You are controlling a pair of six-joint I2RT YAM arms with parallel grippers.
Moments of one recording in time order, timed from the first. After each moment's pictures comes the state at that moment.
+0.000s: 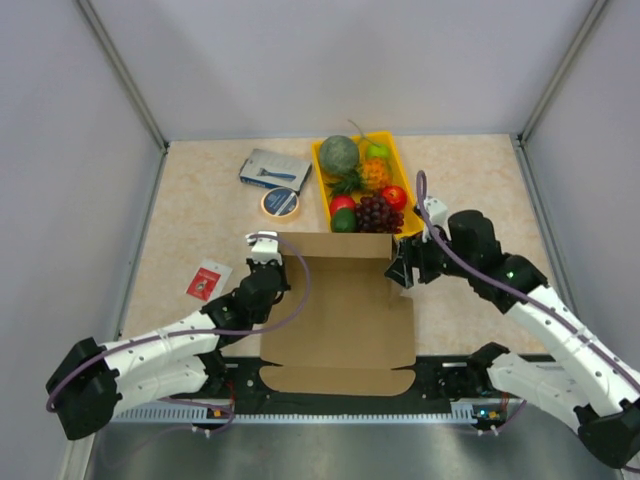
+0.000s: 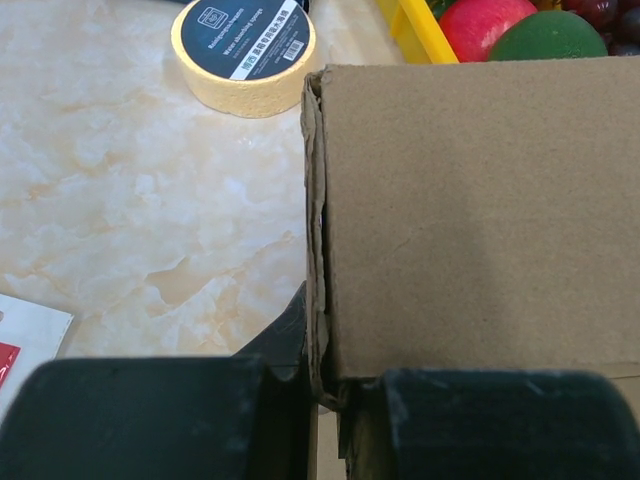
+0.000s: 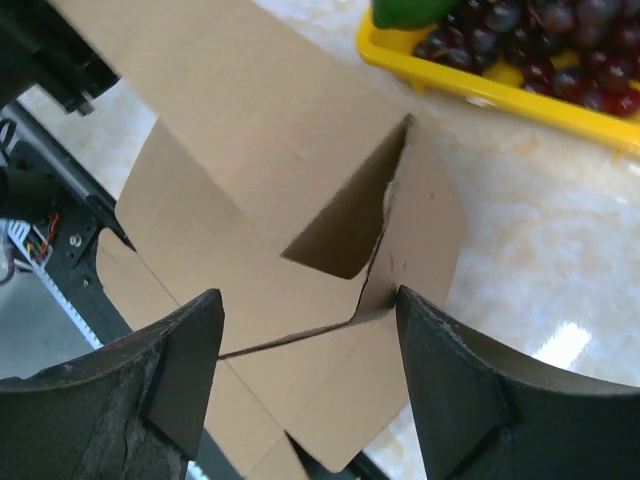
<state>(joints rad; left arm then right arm) -0.89 0.93 0.38 0.16 -0.67 -0.37 0.57 0.91 0.92 -0.66 -0.27 0.26</state>
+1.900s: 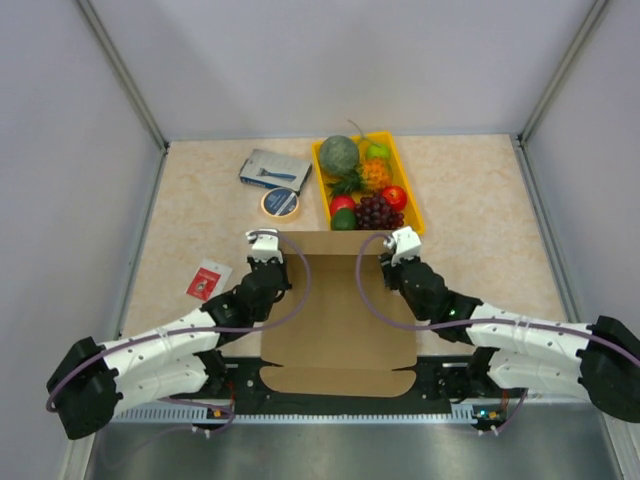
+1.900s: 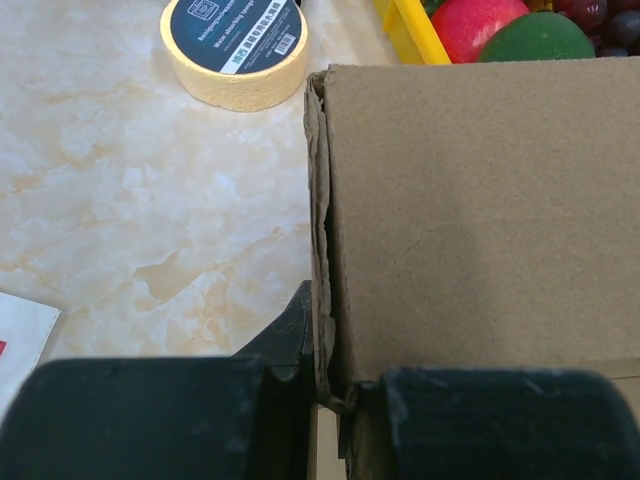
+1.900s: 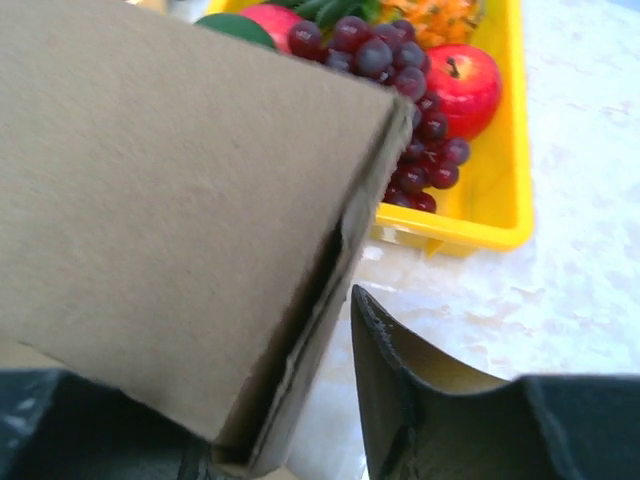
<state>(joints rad) -0.88 0.94 0.41 0.12 -0.65 -0.41 0.96 1.00 0.42 0.27 0.57 0.08</state>
